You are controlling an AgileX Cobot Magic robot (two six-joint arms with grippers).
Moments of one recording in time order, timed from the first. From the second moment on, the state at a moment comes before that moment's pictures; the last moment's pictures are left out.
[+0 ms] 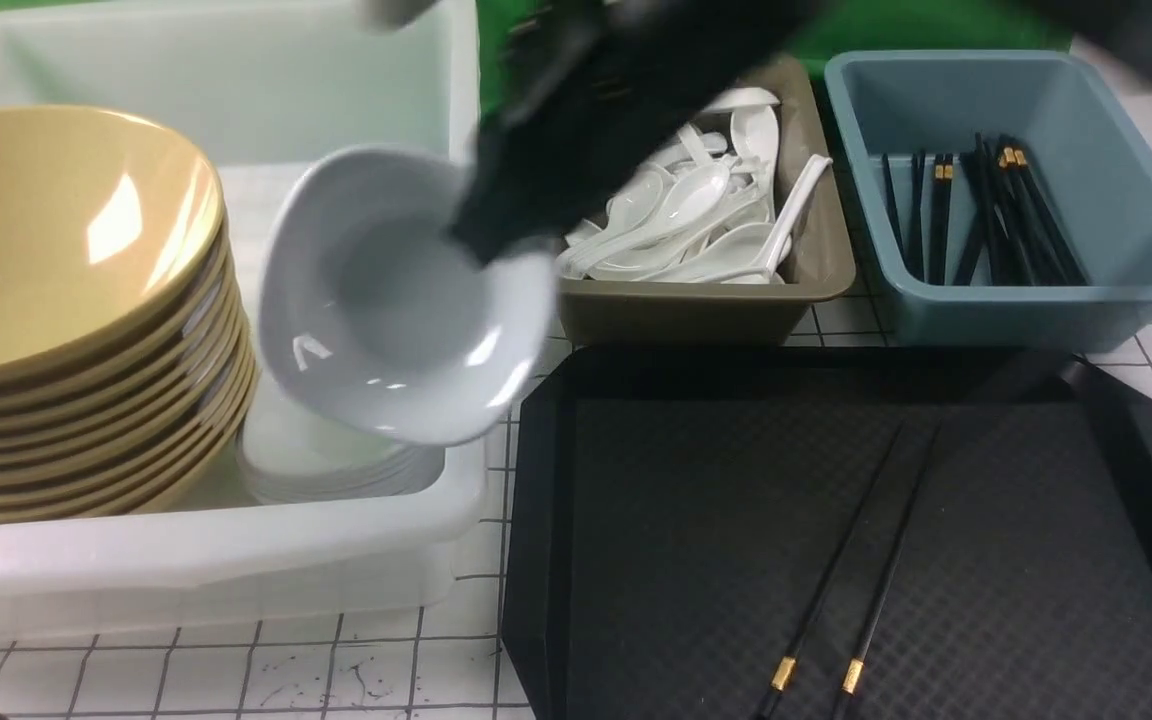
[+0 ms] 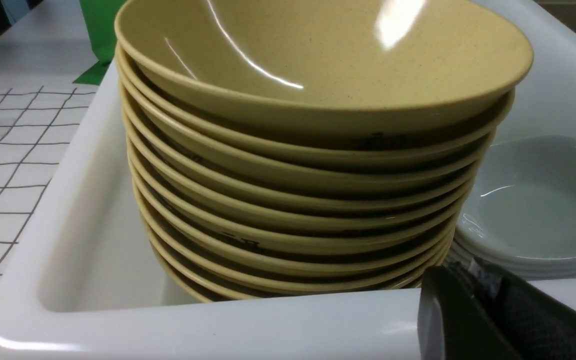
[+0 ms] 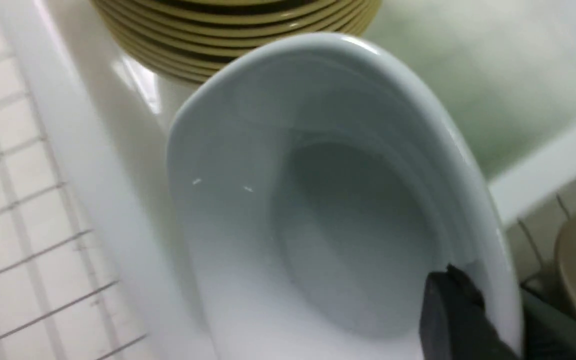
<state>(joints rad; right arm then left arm) 0.74 1.96 -2.10 0.19 1.15 -0.35 -0.04 0.17 -0.35 0.16 0.57 -0.13</state>
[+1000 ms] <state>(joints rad) 0.42 1.63 -1.41 -0.01 1.10 0.02 -0.04 0.17 -0.35 0.12 0.57 -0.13</state>
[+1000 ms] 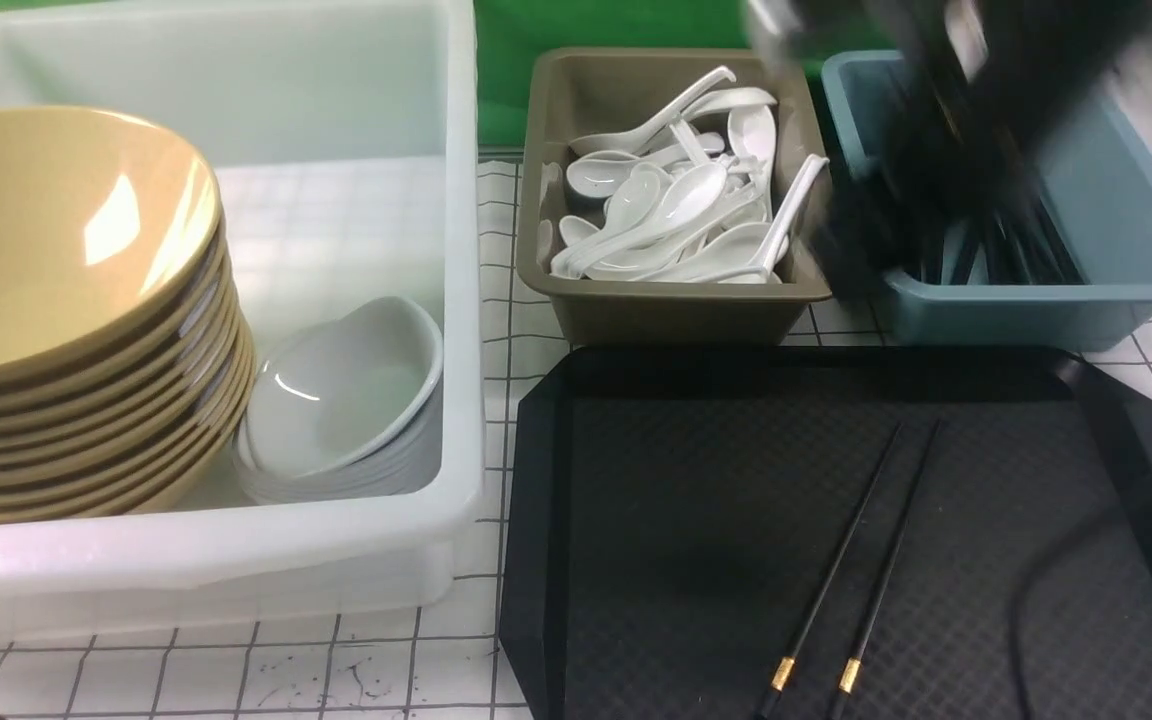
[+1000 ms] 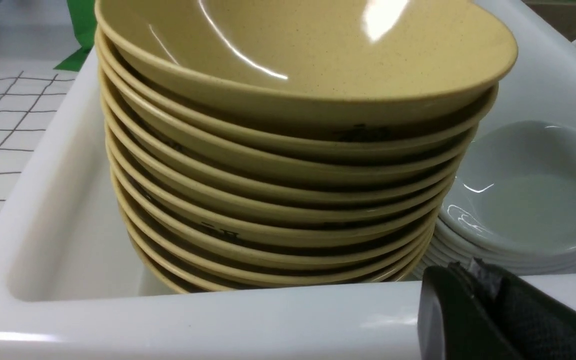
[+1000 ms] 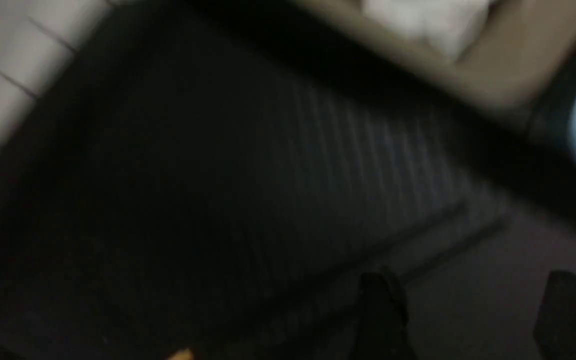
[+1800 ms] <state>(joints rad) 0.37 1.72 -0.93 0.07 0.71 -0.02 -0.04 0.17 -0.30 0.11 0.48 -0.13</state>
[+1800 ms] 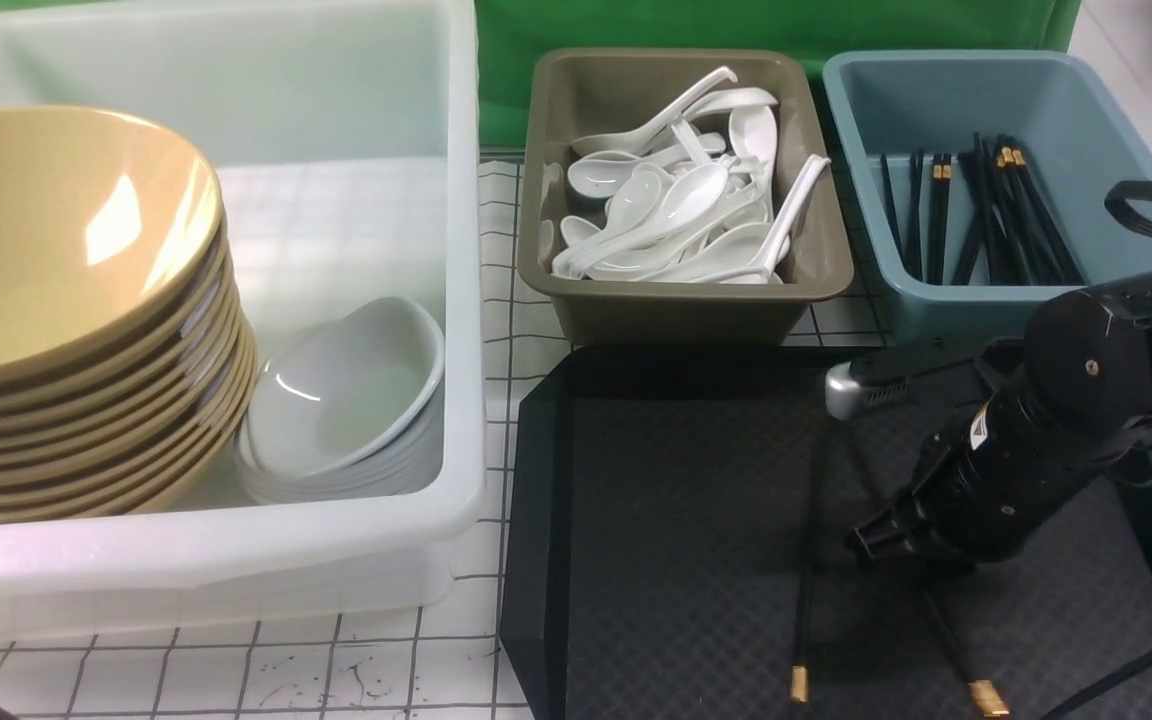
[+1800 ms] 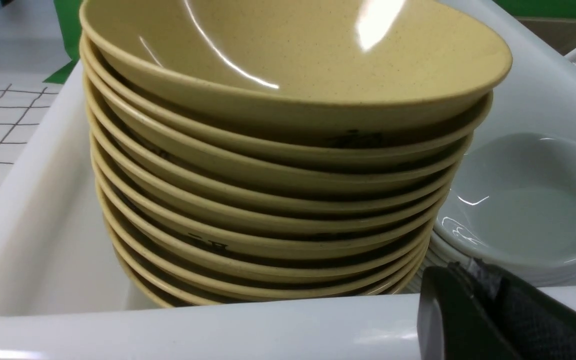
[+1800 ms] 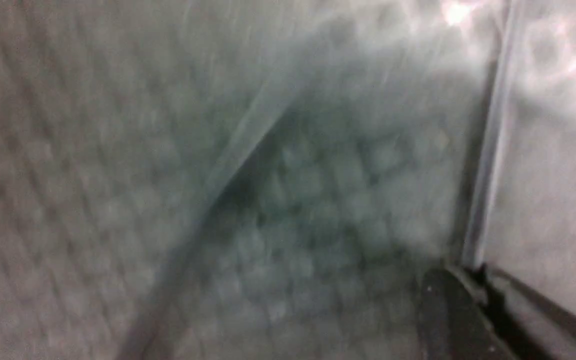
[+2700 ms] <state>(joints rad) 0.18 1.37 -0.98 -0.29 -0.02 -0.01 -0.04 0.17 -0.30 0.11 0.45 -0.13</state>
